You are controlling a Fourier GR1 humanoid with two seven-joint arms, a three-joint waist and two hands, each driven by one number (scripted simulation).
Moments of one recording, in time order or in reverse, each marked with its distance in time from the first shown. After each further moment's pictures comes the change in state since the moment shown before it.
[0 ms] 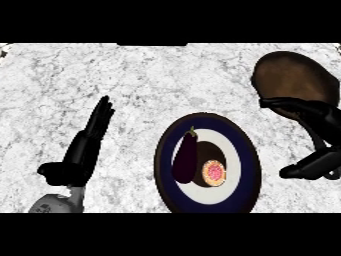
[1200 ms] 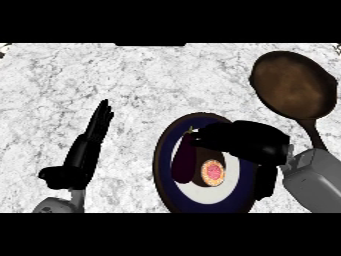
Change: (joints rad) left arm 0.030 -0.035 0.033 0.020 -0.030 -0.042 -0.033; right arm -0.189 0.034 0.425 -0.157 0.690 0.060 0.236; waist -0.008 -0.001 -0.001
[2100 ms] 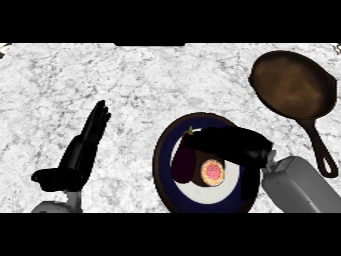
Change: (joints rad) left arm 0.031 -0.047 0.072 -0.027 -0.056 -0.079 0.018; right arm 0.092 0.198 -0.101 0.078 0.271 0.065 -0.041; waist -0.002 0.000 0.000
